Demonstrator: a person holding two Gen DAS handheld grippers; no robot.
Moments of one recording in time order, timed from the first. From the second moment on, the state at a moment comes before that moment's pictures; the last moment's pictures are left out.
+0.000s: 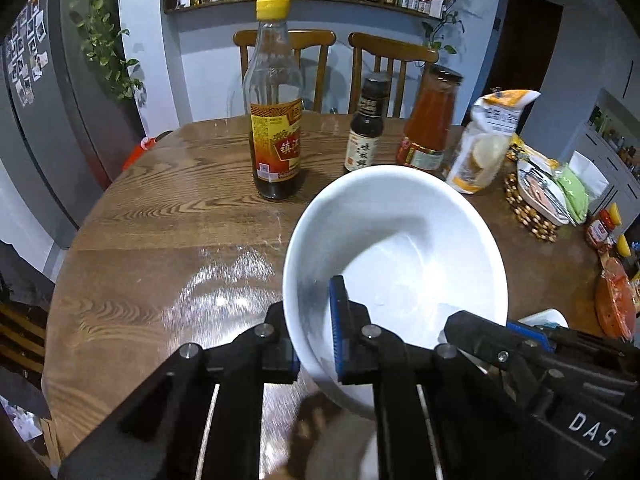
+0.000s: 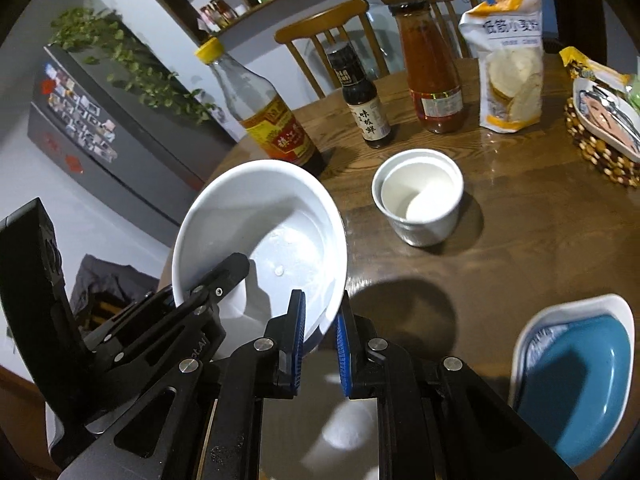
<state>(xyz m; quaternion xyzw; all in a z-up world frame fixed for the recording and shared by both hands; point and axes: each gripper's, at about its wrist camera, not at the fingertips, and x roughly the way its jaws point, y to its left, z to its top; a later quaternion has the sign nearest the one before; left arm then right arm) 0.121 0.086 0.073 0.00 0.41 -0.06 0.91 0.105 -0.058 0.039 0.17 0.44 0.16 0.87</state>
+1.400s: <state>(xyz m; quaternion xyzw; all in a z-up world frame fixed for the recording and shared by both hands) 0.010 0.049 0.056 0.01 0.40 -0.01 0.91 0.016 -0.078 0.018 0.13 0.47 0.21 0.85</state>
